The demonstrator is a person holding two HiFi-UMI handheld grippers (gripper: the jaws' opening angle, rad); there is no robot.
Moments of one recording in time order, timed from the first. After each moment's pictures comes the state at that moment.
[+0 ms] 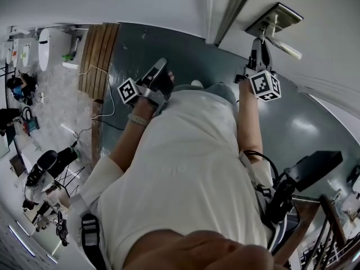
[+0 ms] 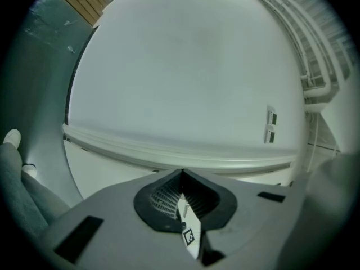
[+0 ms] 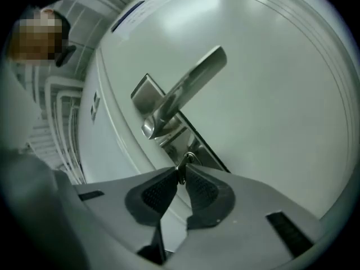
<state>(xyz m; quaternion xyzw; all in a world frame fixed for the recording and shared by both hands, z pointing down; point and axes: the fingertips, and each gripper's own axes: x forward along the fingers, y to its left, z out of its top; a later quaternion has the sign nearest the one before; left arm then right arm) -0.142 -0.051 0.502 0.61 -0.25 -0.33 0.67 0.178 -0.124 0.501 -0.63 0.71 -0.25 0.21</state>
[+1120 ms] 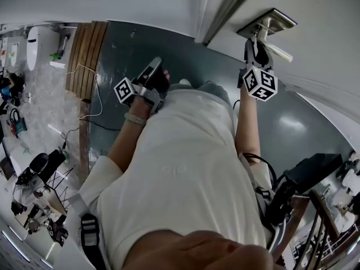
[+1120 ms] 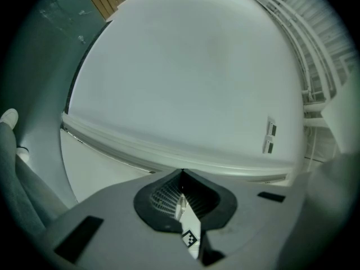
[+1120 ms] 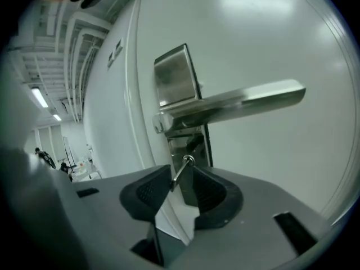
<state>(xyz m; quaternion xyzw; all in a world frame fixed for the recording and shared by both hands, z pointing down) -0.145 -0.053 0.499 0.58 -0.24 -0.38 0.68 0.170 -0.127 0.485 -0.64 0.75 -0.16 -0.05</state>
